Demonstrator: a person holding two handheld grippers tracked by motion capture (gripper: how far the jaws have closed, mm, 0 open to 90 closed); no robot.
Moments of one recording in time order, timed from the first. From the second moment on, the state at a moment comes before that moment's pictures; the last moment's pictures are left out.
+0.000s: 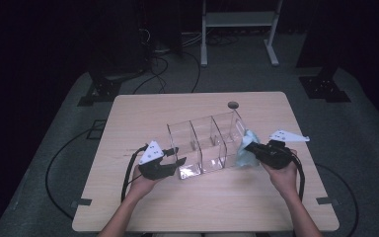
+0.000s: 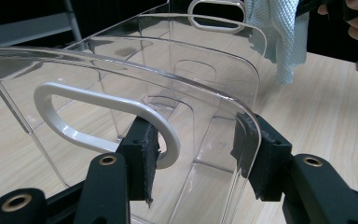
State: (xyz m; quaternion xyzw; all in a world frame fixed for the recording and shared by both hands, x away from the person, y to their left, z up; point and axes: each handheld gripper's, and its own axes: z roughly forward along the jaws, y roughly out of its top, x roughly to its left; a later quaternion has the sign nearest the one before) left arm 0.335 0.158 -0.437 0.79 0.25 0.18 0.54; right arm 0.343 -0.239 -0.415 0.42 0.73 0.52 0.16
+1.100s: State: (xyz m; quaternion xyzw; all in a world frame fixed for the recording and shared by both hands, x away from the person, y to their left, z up) left arm 0.291 0.195 -0.439 0.76 0.29 0.21 0.54; right arm 0.337 -0.197 -0.387 0.38 0.74 0.53 0.16
